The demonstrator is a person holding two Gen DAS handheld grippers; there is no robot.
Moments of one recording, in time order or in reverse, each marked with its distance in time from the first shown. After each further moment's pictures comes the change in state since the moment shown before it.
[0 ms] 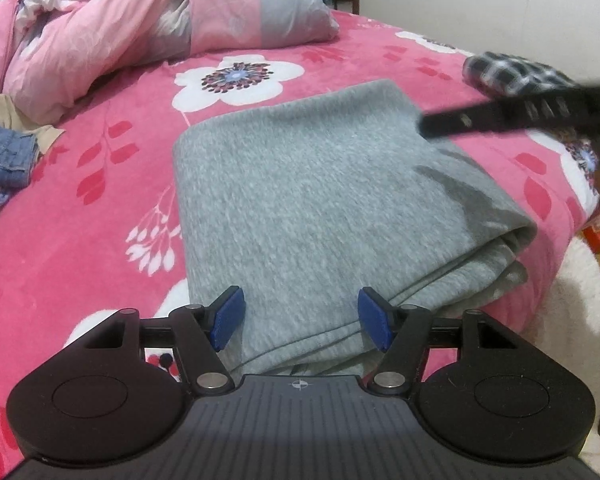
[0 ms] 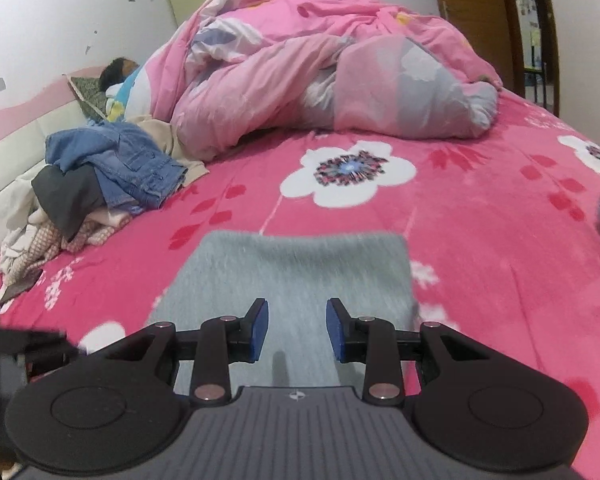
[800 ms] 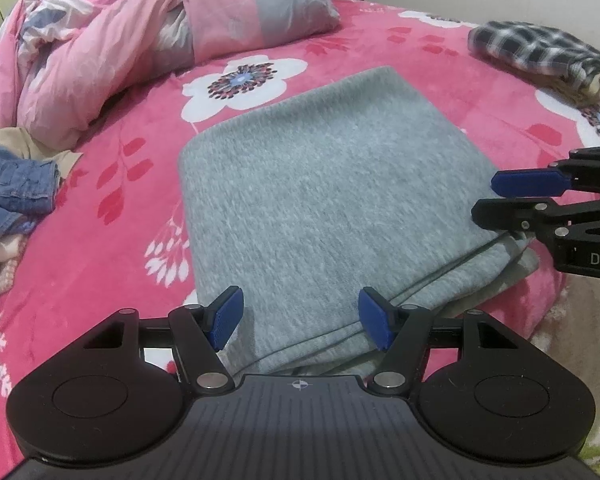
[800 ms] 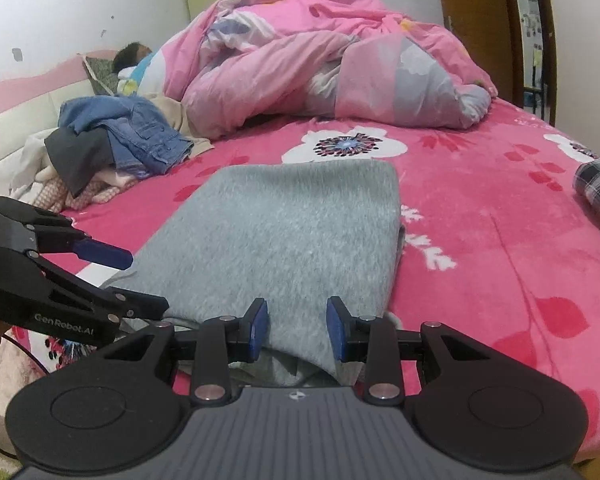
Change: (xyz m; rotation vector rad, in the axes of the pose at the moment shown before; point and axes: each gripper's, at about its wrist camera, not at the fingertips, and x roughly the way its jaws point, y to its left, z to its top) left arm -0.002 -0.022 0.006 0.092 0.031 0.118; right arm -0.028 0.006 -0.072 -0.068 -0.042 -0.019
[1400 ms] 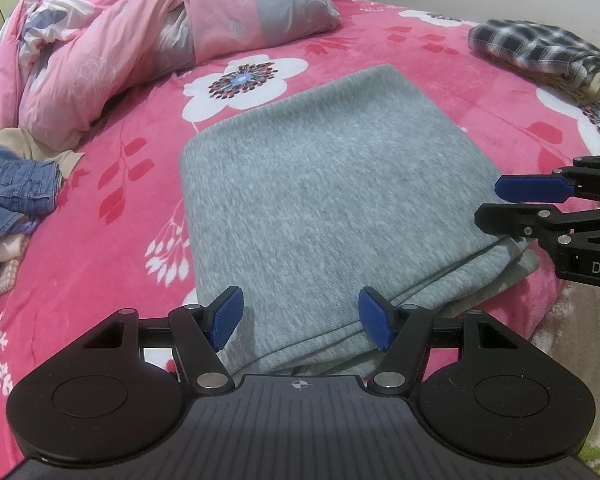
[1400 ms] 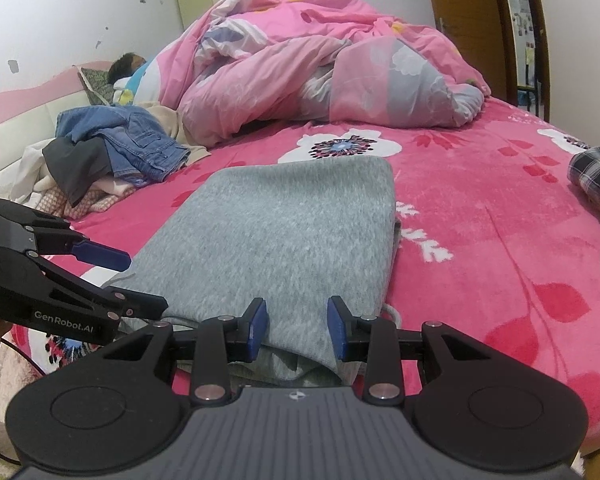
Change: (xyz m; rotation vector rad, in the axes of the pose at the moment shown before) left arm 0.000 0.001 -0.001 0.001 0.001 0.002; right arm -0.003 -0.006 -0.009 0.024 -0.025 0.001
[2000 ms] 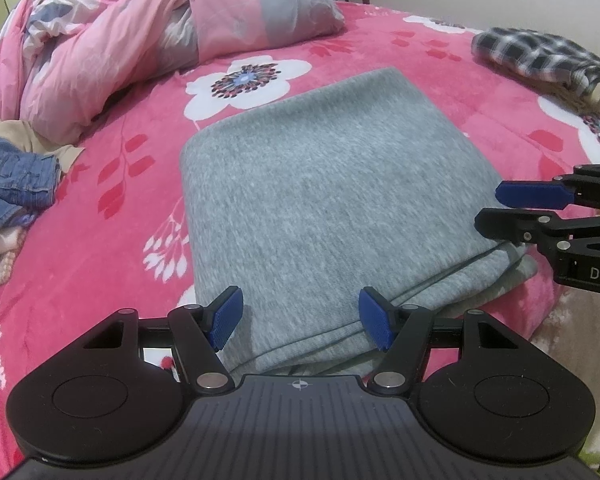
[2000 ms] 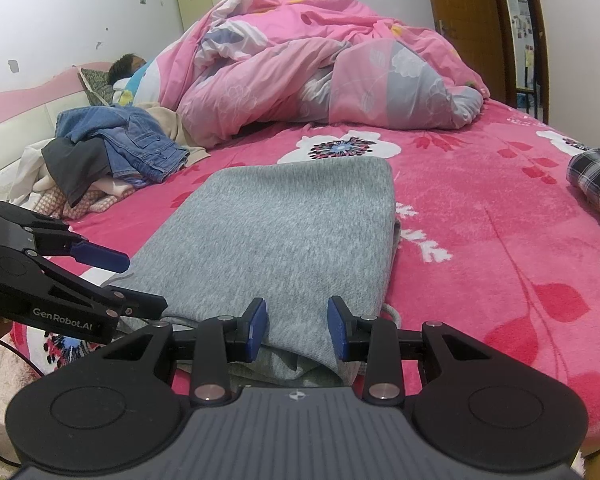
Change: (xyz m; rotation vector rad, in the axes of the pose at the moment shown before) left arm 0.001 0.004 -0.003 -0.030 -0.013 -0.016; right arm 0.000 0.001 -0.001 0.001 -0.006 -0.006
